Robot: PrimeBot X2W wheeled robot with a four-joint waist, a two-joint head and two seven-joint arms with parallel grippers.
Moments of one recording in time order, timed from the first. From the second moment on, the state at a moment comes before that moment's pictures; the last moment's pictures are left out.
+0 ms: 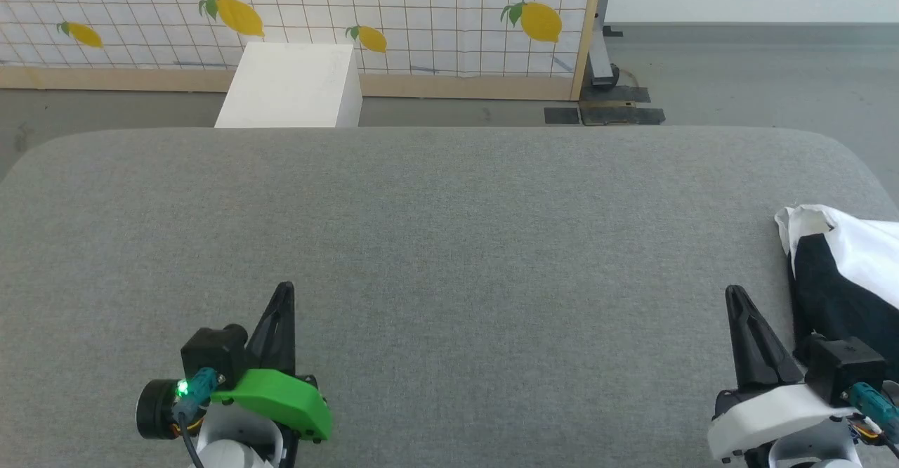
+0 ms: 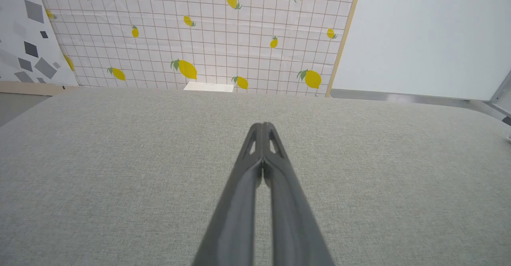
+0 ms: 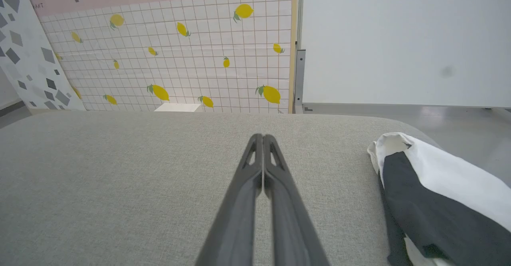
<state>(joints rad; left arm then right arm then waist) -0.06 0.06 -0.04 0.17 -0.15 -0.08 -0.16 0.06 -0.05 -0.07 0.01 0.10 0.13 -0.10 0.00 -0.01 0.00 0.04</state>
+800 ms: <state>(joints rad) -0.05 0.06 -0.02 0.12 -0.10 -0.05 -0.11 0.04 -0.05 -0.05 0.01 0.07 0.13 -0.07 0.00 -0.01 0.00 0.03</state>
